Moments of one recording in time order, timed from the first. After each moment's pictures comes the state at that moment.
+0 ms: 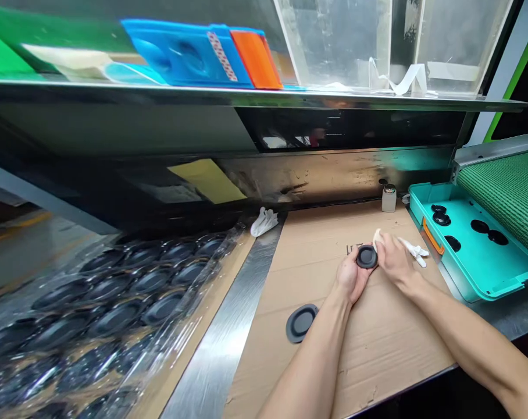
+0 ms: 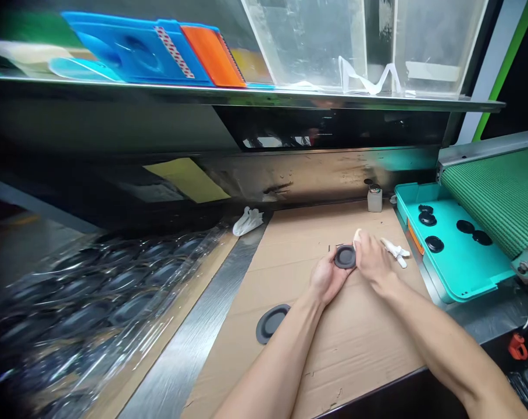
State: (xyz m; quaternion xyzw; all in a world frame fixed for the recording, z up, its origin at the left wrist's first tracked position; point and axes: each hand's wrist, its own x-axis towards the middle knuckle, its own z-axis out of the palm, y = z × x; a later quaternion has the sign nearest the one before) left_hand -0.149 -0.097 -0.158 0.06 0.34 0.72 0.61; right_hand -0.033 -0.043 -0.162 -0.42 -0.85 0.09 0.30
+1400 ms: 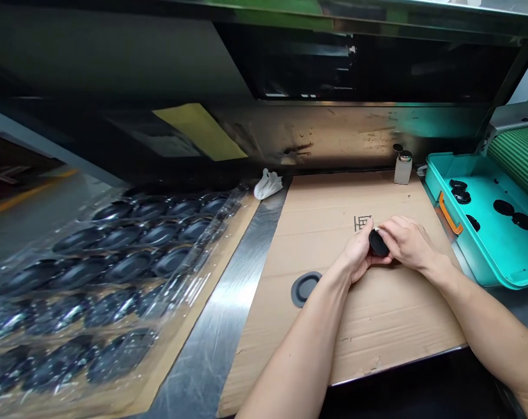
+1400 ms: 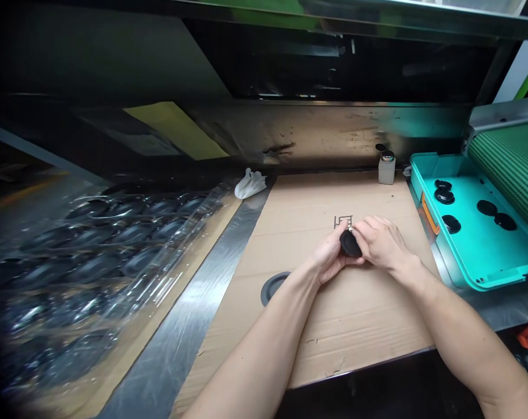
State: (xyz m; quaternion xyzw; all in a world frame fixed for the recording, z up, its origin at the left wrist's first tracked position) left_hand -0.150 -0.121 -0.134 0.18 0.47 0.56 0.66; right_hand -0.014 -0.051 -0.129 -0.24 -0.94 0.07 0.22
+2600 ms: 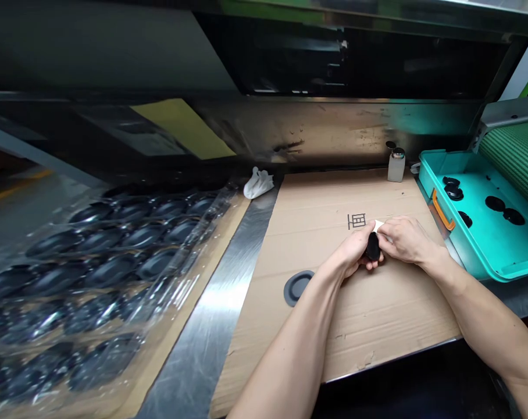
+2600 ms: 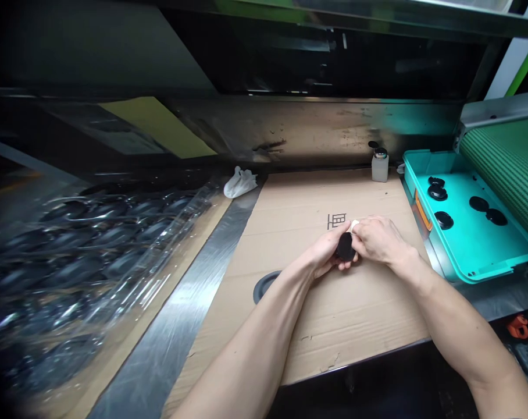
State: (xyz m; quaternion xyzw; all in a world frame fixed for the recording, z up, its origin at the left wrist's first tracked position) left_hand -0.154 -0.118 -0.140 0.28 0.52 0.47 0.66; right_hand -0.006 -0.042 -0.119 -0.21 -0.96 0.06 0.15
